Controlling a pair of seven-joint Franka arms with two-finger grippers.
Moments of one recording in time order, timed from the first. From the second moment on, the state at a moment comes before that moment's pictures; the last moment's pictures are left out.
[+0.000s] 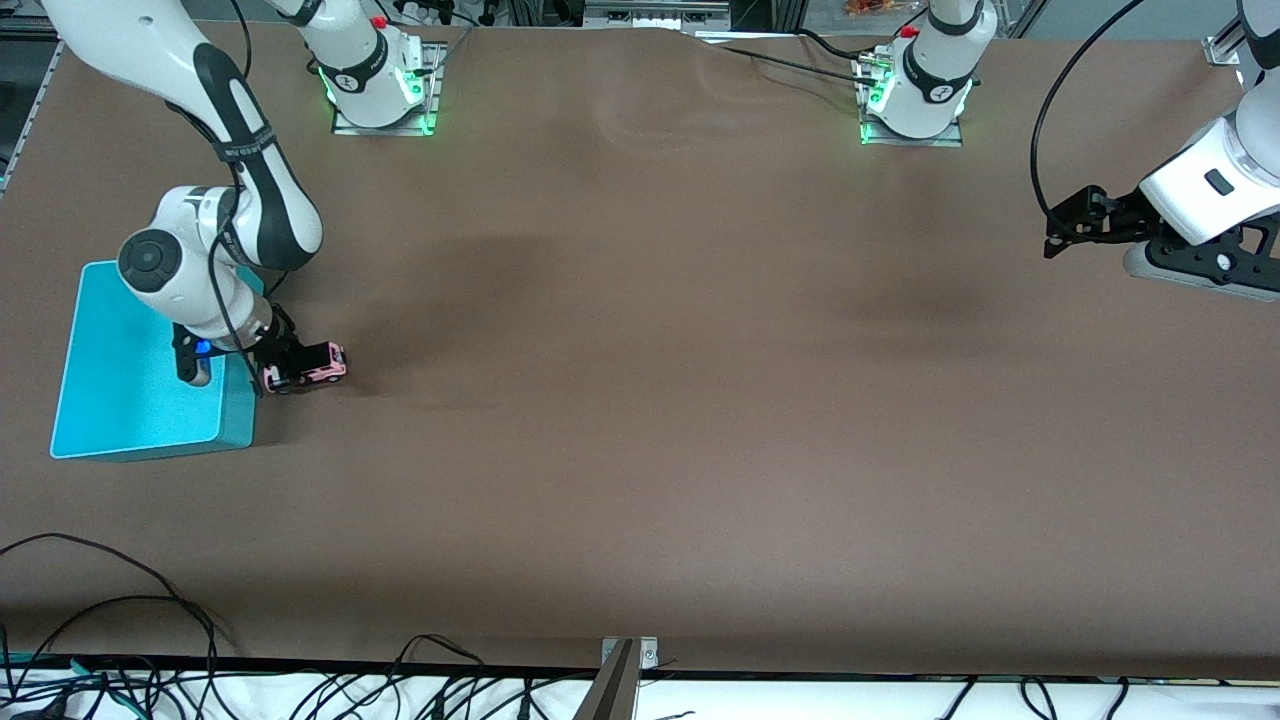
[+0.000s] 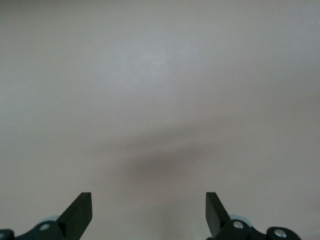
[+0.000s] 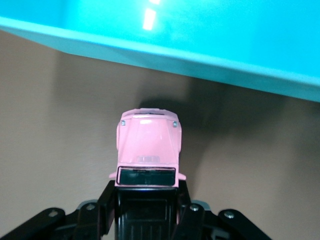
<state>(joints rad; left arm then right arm) -0.03 0.02 -0.02 -1.63 -0.01 1.58 0.15 0.08 0.35 -0.11 -2.20 -0.01 2.61 1.23</state>
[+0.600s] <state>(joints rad) -0.03 0.02 -0.02 -1.63 -0.01 1.58 0.15 0.08 0.13 -0.11 -2.16 -0.02 2.28 0.66</state>
